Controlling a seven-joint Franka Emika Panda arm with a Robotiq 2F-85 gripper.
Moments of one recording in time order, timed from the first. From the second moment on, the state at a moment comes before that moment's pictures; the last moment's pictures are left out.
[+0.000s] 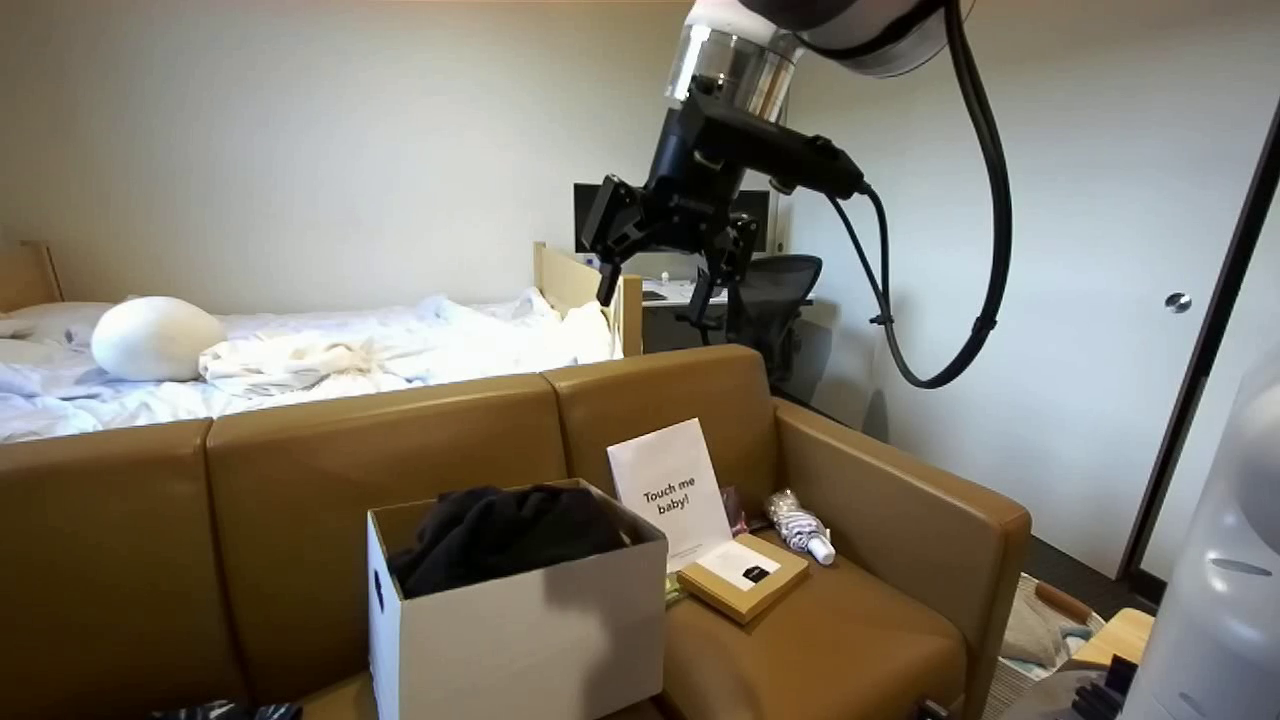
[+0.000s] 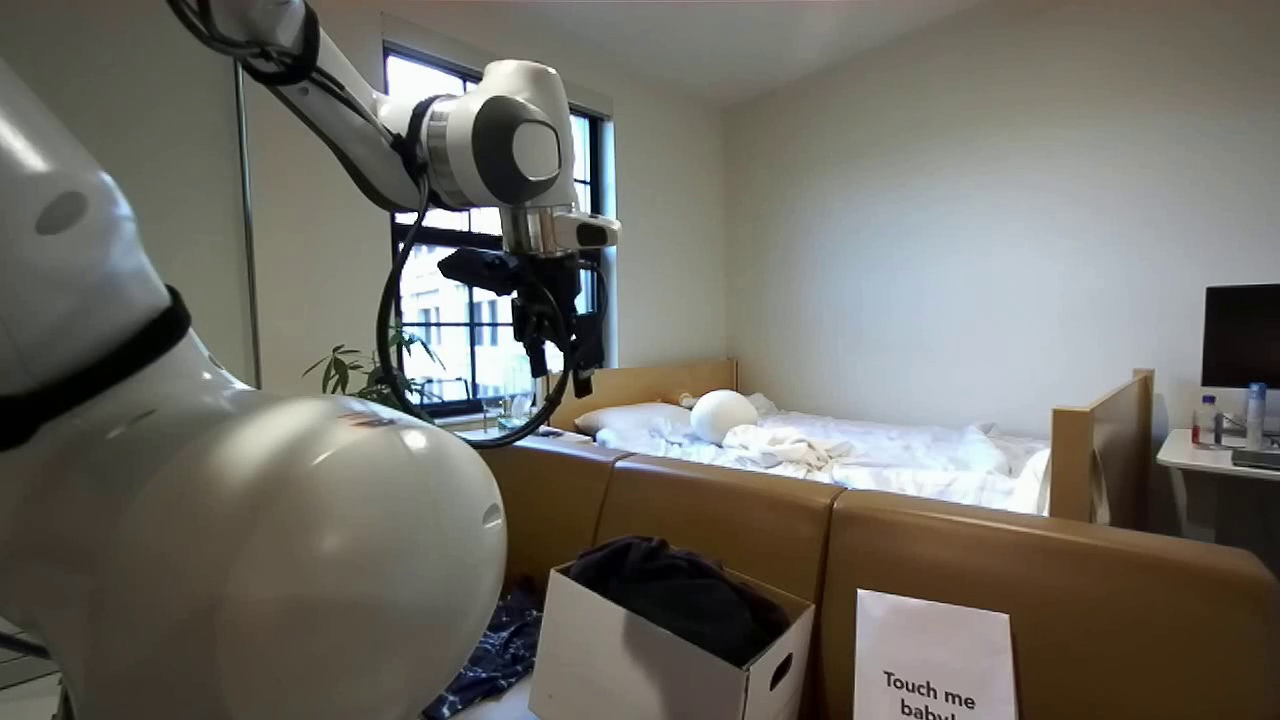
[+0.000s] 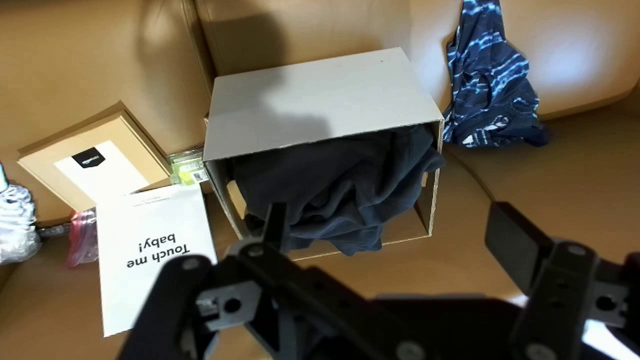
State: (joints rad) arm 0.14 -0.65 0.30 -2.56 0.28 2.25 0.46
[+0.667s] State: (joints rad) arm 0.05 -0.55 0.43 -2.45 0.03 2.35 0.53
